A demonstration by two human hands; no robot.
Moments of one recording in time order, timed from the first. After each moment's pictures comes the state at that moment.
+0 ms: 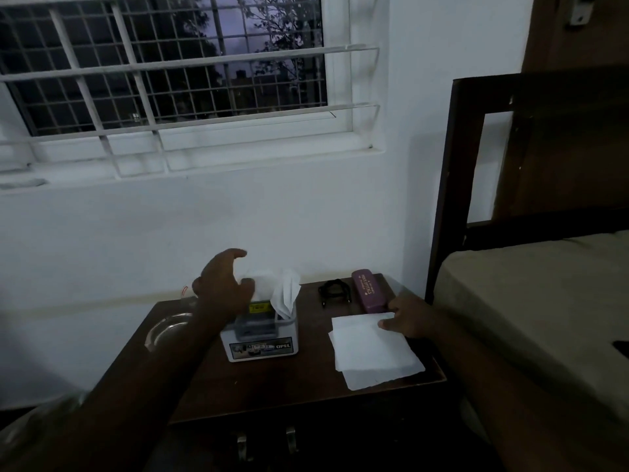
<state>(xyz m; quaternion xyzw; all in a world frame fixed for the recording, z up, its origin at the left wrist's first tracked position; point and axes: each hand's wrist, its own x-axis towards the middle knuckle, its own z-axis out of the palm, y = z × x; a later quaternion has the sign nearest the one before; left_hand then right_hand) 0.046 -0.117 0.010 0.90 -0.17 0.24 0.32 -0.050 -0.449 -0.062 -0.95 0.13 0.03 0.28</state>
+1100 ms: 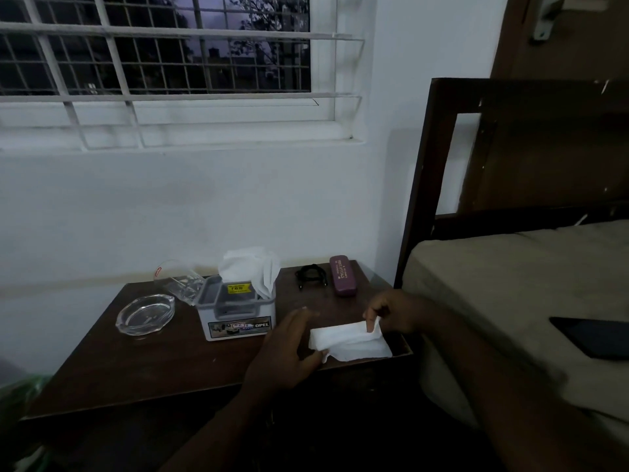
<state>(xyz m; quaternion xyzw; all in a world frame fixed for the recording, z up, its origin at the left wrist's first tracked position) -0.038 -0.184 -0.118 0.83 -0.41 0.10 0.35 -0.108 -0.442 -0.033 -0.96 -0.01 0.08 0.26</state>
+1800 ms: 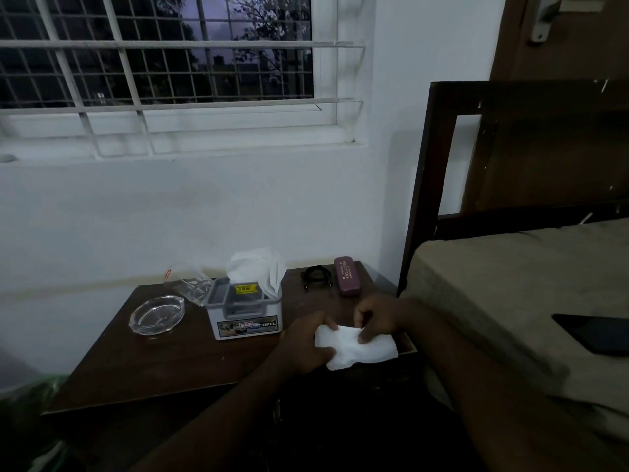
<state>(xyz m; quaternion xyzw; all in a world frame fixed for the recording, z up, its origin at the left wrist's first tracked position) -0.045 -0.199 -0.089 0.84 -0.40 -0.04 0.36 -0.091 -0.409 -0.034 -0.96 -0.02 0.15 0.25</state>
